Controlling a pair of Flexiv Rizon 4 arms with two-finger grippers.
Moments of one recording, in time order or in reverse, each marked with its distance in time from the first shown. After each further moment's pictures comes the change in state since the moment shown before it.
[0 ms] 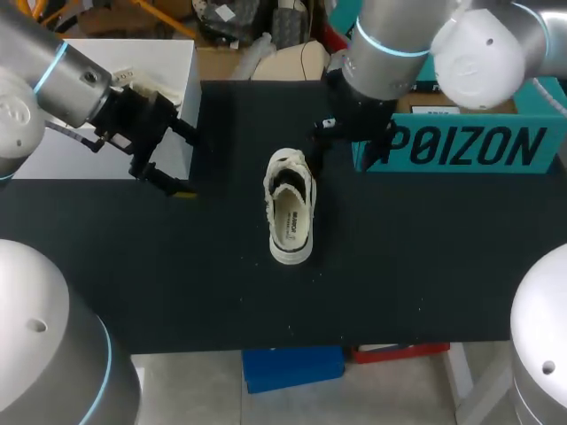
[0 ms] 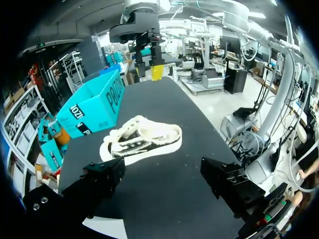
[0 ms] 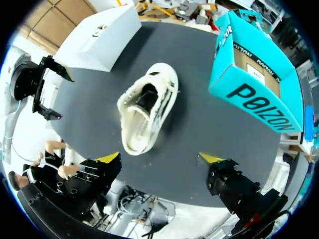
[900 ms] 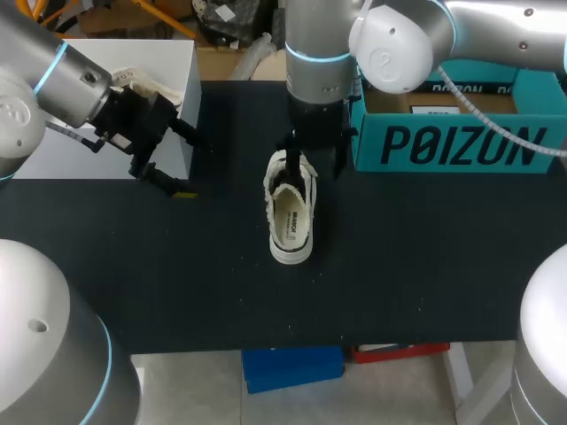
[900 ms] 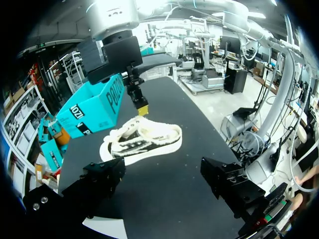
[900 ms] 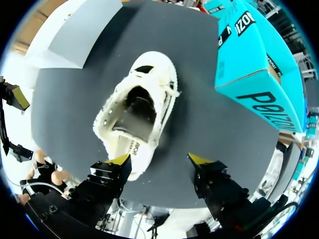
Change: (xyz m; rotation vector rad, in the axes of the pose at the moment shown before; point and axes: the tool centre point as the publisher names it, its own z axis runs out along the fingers) left arm 0.000 0.000 0.000 0.000 0.000 0.000; right arm 0.006 0.039 0.069 0.150 -0.139 0.084
